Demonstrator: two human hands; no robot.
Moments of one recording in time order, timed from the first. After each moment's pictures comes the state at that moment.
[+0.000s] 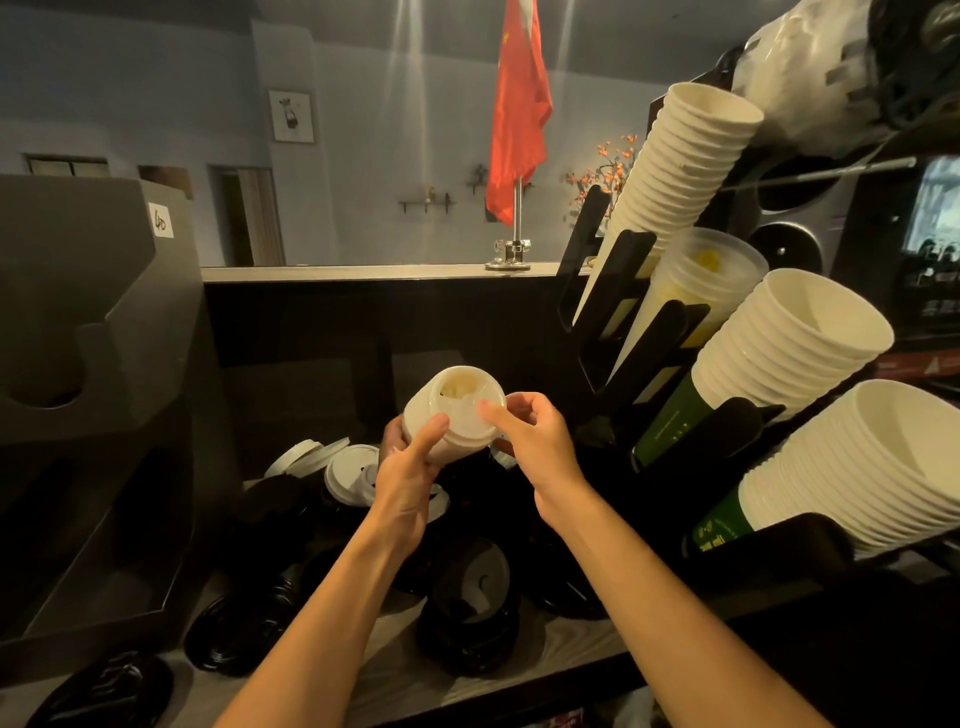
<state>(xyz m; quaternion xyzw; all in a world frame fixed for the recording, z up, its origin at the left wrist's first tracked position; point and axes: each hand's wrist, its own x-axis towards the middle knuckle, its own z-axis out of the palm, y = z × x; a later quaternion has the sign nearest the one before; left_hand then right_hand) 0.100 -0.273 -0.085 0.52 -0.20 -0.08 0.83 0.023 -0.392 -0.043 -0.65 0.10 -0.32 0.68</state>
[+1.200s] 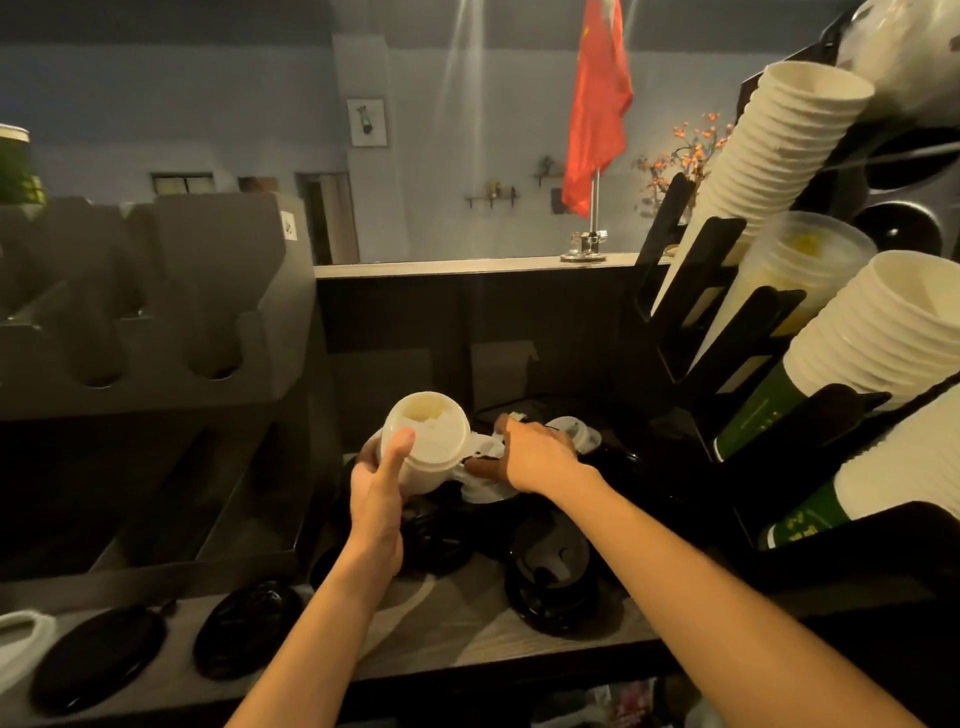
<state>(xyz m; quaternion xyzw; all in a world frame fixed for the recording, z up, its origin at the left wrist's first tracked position) 0.084 -0.162 -0.097 0.56 -0.08 0.05 0.82 0.076 -0.341 -0.053 -0.99 0.10 -0.06 0.10</state>
